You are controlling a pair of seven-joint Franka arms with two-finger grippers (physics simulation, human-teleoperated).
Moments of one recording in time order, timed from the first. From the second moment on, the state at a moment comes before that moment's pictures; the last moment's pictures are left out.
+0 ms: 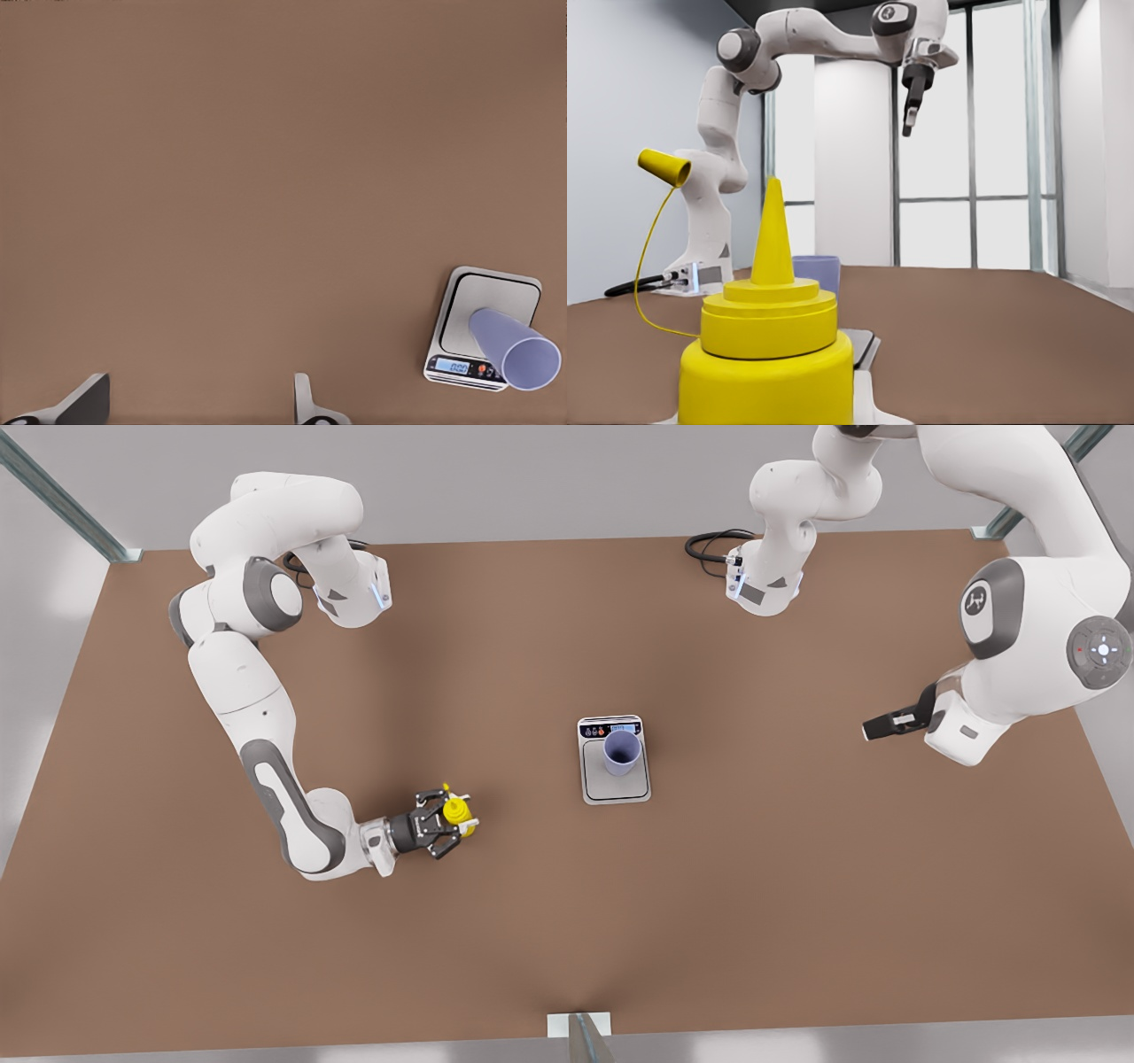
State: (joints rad) left arm -0.08 0.16 0.08 -1.52 -0.06 1.49 -0.22; right arm -0.15 1.07 0.34 -1.46 1.22 1.62 -2.43
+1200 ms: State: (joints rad) left arm -0.10 0.16 0.08 -1.52 -0.06 1.48 -0.25; right arm -0.09 0.28 0.37 -1.36 -0.13 1.62 0.06
